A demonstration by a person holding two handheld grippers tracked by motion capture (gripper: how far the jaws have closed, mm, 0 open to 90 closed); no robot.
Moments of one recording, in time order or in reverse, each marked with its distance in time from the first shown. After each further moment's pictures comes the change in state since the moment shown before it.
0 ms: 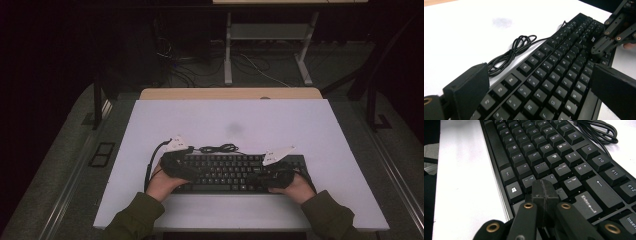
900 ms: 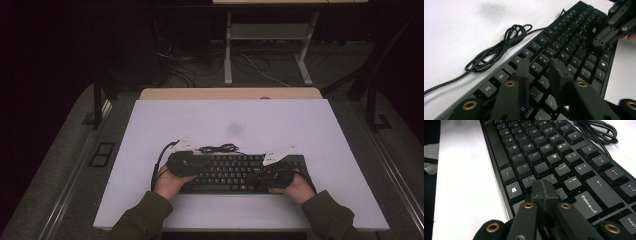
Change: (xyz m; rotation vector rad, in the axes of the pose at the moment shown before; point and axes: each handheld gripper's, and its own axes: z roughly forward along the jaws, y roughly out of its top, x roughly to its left) left arm -0.002 -0.004 0.017 0.083 -0.033 -0.013; right arm 0.000 0.000 0.000 0.000 0.000 0.000
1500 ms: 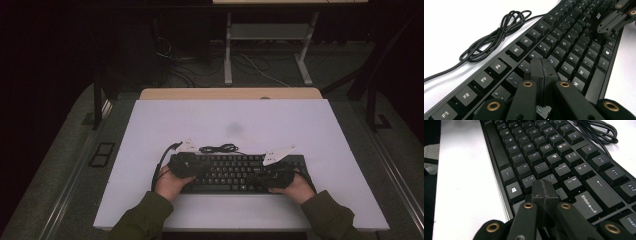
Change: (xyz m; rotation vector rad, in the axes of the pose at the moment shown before) left arm -0.002 -0.001 0.005 0.082 0.004 0.003; right arm 0.000 0.000 0.000 -0.001 0.002 0.001
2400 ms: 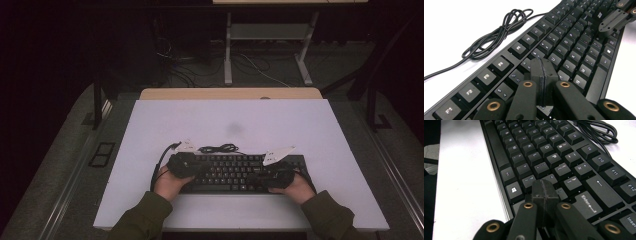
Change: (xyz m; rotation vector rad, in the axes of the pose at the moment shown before) left arm 0.003 -0.002 -0.003 -0.006 0.003 -0.002; right arm 0.000 0.000 0.000 0.000 0.000 0.000
